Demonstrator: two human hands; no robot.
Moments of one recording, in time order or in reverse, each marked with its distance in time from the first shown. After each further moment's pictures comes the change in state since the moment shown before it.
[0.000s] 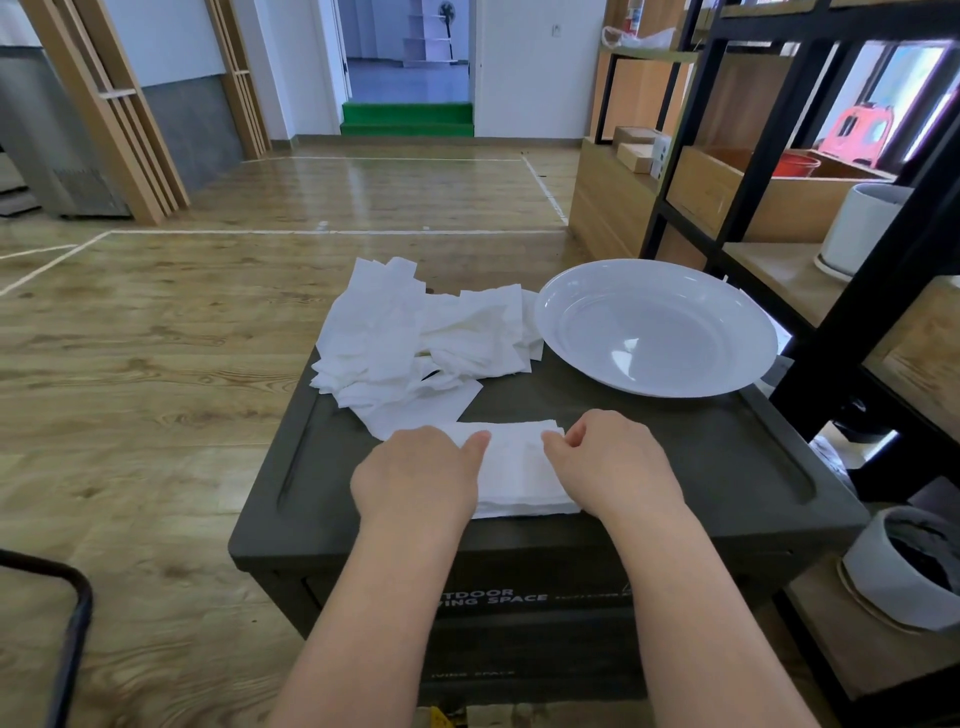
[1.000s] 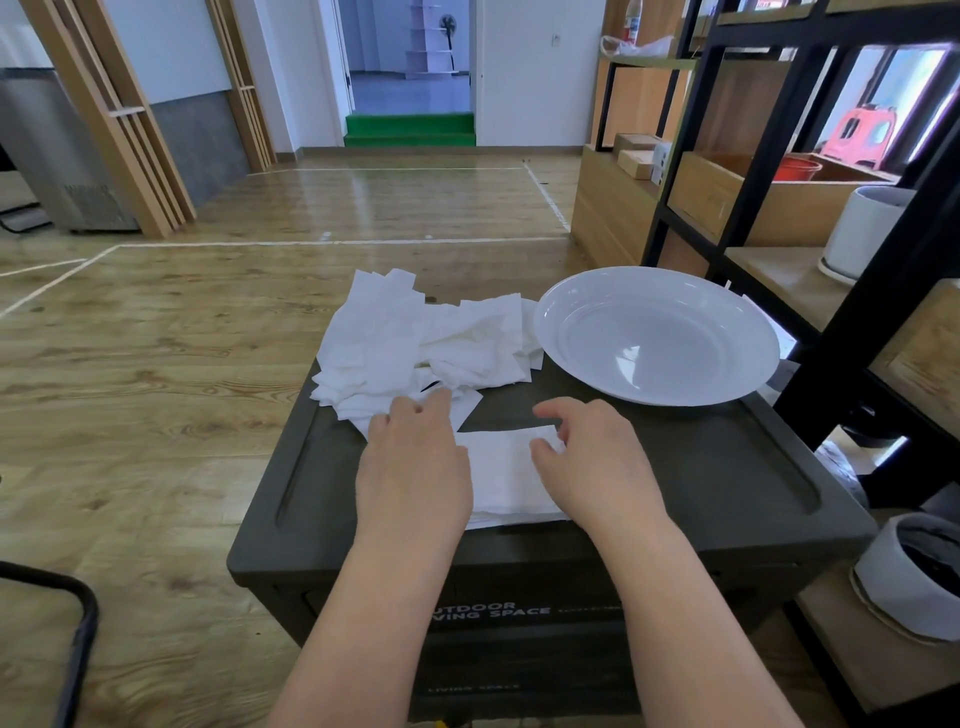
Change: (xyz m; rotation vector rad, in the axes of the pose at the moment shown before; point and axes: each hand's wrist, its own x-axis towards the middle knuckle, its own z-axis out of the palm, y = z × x) left_hand 0.000 -0.004 -0.002 -0.169 0.268 0.164; right_hand 0.000 -0.004 0.005 0.158 0.151 -0.225
